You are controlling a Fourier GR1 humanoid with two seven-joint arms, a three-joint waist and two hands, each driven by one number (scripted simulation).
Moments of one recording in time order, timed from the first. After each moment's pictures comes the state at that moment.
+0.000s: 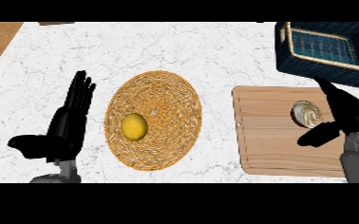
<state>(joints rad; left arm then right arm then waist) -0.02 0.09 -0.04 -1.67 0.06 0.15 0.01 -0.17 -0.41 -0.03 -1.63 0.70 0.38 0.68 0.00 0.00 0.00</state>
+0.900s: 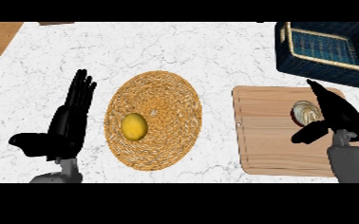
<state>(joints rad) -0.03 0.06 -0.01 -1.67 0.03 0.13 0.02 -0.20 -0.33 -0.09 -1.47 0.80 0.33 0.53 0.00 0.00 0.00</state>
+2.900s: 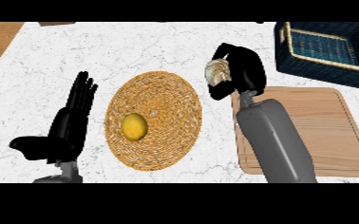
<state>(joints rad) -0.01 0.05 -0.01 -1.69 0.01 0.10 0.03 -0.60 -0.01 0.12 -1.28 0.97 -0.02 0.45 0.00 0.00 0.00</state>
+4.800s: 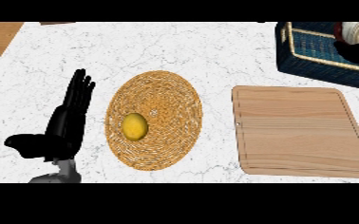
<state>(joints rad) -0.03 0.05 0.01 -1.69 0.02 0.09 0.03 -0.65 -0.45 -0.31 -1.53 0.77 0.24 0.50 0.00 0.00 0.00</state>
